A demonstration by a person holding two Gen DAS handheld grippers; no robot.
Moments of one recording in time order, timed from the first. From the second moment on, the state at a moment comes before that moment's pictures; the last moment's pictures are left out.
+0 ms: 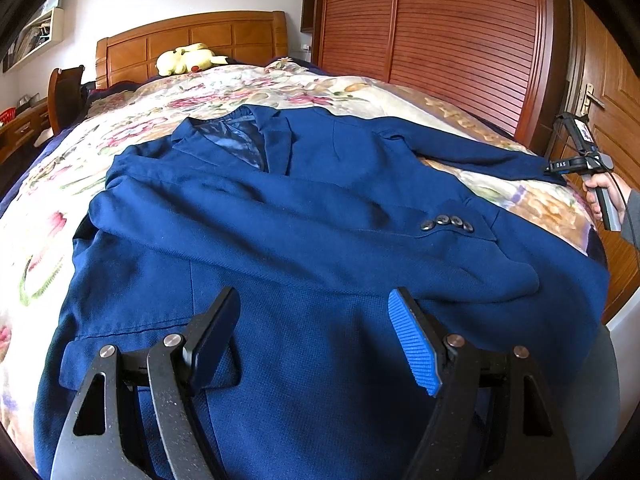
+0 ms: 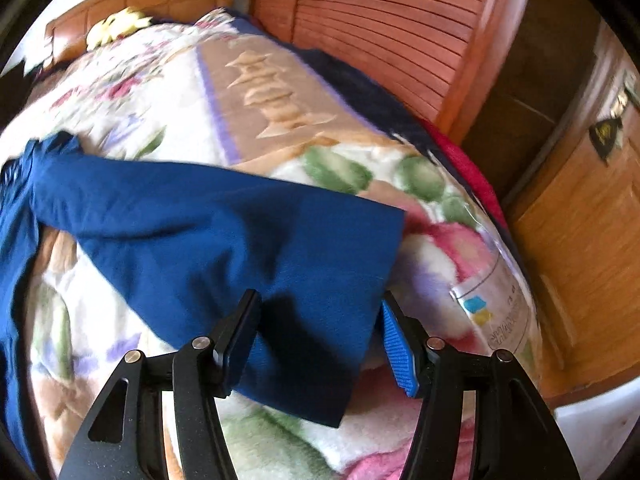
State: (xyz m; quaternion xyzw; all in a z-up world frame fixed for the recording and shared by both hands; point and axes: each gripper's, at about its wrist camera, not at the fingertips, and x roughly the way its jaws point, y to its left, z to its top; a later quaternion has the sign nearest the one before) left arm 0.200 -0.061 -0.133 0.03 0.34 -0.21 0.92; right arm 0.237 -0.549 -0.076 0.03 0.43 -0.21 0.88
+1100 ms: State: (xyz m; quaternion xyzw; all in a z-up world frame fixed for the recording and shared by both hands) left arm 0.159 0.000 -0.097 0.00 0.29 -0.20 0.94; right arm 0.156 -0.293 0.084 -0.16 0.26 -0.05 0.95
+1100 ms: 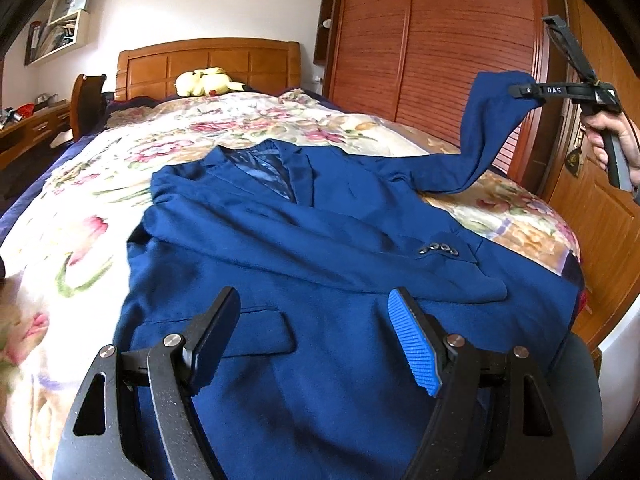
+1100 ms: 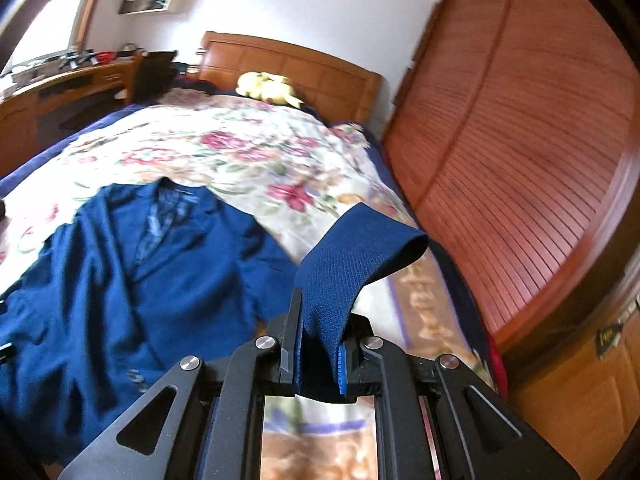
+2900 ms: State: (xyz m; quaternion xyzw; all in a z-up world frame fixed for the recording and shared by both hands) left arm 0.146 0.046 -0.095 -0.02 0.28 -0.17 0.95; right arm 0.087 -0.216 0.008 -0.15 0.33 0.18 0.91
